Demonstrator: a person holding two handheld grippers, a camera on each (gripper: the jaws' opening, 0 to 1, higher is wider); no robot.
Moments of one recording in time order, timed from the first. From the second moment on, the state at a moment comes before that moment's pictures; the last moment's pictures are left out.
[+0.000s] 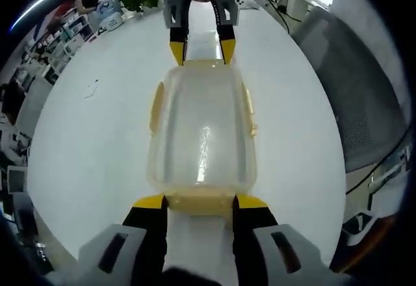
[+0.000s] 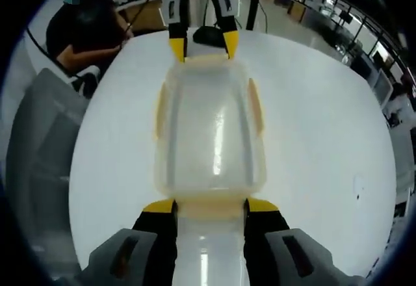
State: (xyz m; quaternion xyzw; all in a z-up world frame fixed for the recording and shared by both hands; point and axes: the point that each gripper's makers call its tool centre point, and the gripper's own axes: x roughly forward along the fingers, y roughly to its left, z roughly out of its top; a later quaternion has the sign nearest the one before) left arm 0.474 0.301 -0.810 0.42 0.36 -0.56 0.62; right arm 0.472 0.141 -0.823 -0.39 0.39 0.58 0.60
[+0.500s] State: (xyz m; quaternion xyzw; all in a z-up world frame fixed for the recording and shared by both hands) left arm 0.472 0.284 -0.795 0.43 0.35 -0.55 0.62; right arm 0.470 0.124 -0.806 -0.39 0.37 0.58 0.61
